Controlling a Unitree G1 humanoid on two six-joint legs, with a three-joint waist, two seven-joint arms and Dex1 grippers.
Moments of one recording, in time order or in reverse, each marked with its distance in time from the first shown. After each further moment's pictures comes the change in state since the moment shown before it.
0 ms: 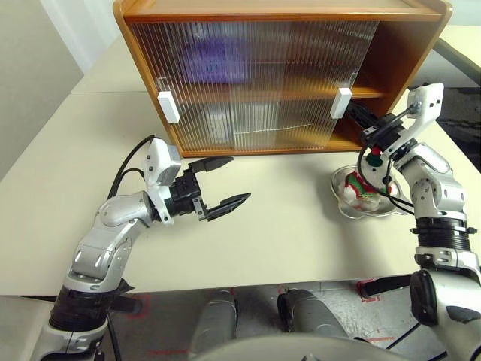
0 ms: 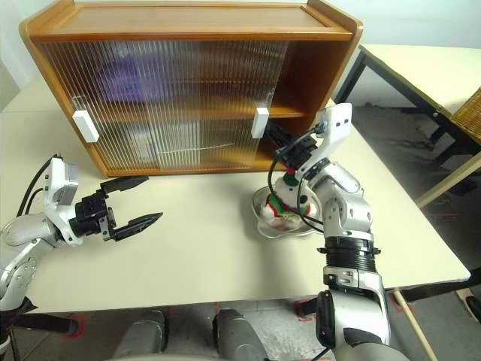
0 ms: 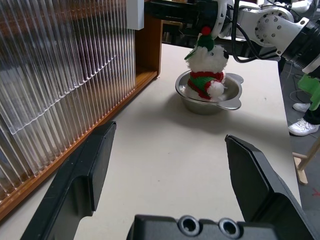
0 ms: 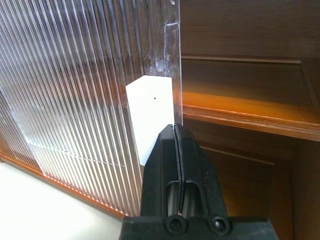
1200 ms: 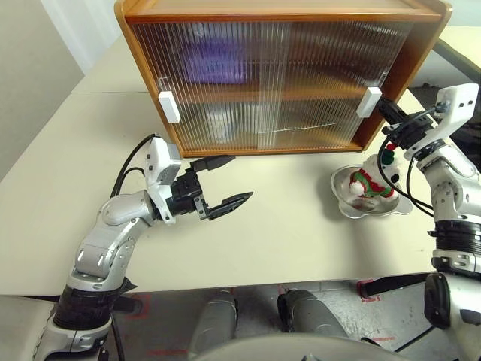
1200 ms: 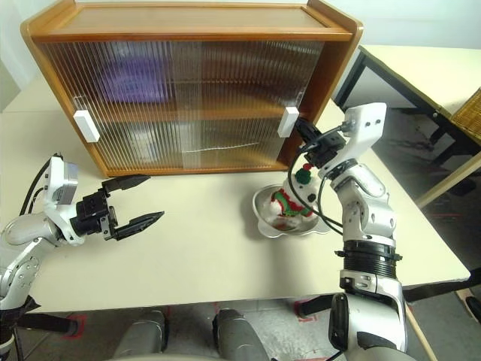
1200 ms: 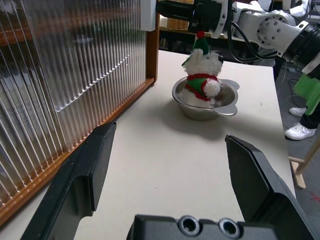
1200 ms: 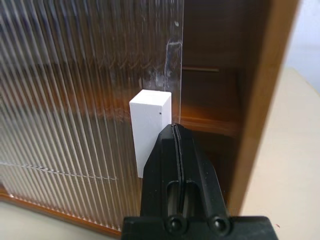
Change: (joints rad) left arm -0.009 -0.022 0.004 0.001 -0.001 0.000 -0.017; right arm 0.029 -0.071 -0.065 0.002 -0.004 -0.043 -0.076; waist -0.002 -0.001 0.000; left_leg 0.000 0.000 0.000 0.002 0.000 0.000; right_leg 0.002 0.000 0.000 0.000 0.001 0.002
